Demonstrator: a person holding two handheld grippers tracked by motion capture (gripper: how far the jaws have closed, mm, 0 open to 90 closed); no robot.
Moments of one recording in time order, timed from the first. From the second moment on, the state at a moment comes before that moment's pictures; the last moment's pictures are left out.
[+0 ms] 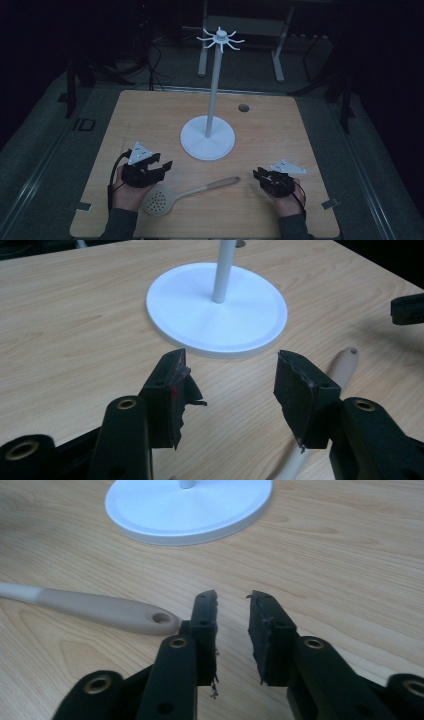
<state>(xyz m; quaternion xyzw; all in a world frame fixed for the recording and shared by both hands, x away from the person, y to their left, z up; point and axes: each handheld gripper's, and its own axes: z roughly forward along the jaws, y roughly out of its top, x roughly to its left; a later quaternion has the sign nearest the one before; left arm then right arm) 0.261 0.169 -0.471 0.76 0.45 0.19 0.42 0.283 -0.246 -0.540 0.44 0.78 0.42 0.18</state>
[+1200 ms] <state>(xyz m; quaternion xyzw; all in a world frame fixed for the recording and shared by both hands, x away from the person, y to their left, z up) 0.281 0.115 -0.447 0.84 0.34 0.17 0.39 0.278 -0.267 -0.543 0.45 0.76 0.42 0.21</state>
